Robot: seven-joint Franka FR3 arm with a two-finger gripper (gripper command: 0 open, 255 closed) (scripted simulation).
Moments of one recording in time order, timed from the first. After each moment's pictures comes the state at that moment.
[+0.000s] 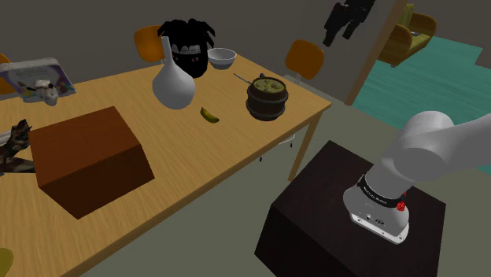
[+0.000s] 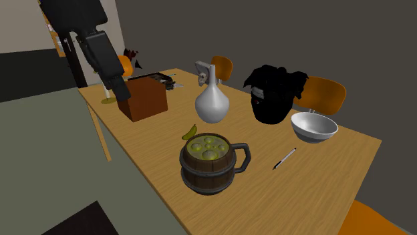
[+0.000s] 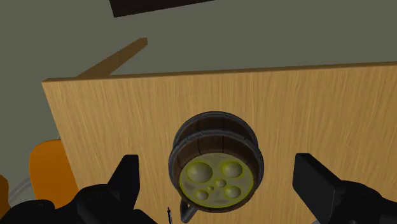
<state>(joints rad) 0.00 -0.83 0.00 -2.27 -0.12 1.62 0.17</state>
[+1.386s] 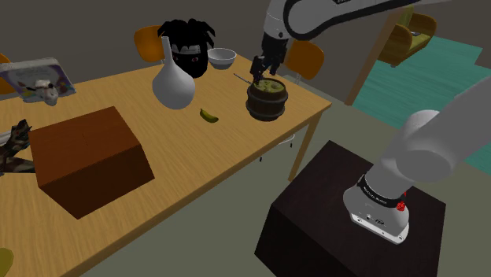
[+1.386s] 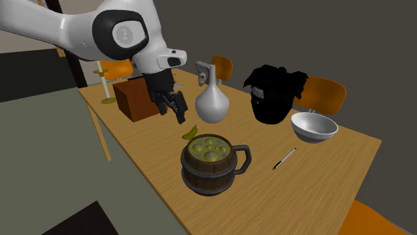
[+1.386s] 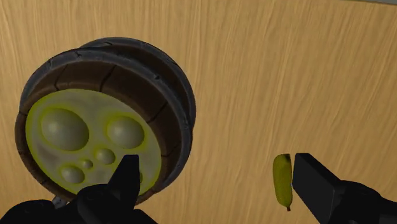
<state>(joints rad) 0.08 -0.29 0.07 -2.28 -0.08 2.15 0.19</state>
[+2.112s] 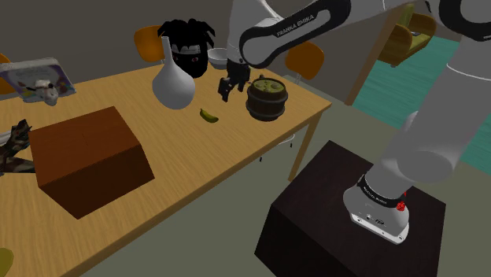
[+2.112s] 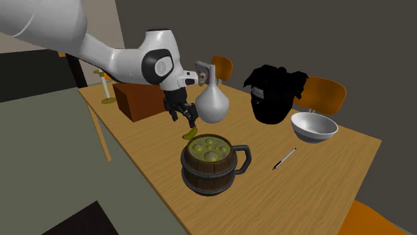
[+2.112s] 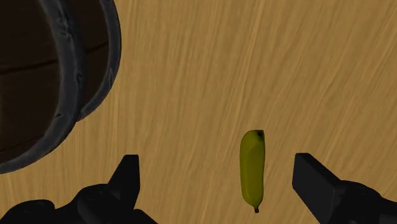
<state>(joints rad) 0.11 0.10 0.11 -2.07 -0.11 2.33 0.20</state>
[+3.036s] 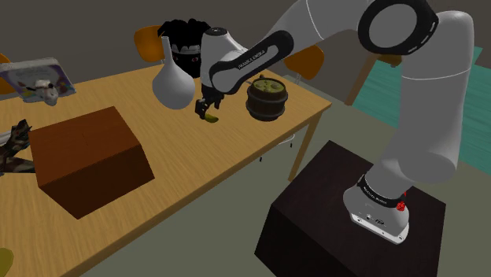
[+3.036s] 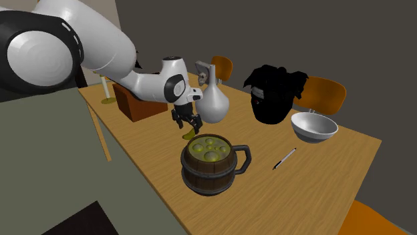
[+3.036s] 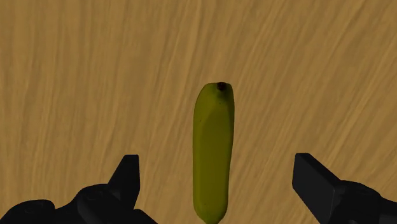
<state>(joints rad) 0.16 0.48 0.12 -1.79 -0.16 2.42 0.21</state>
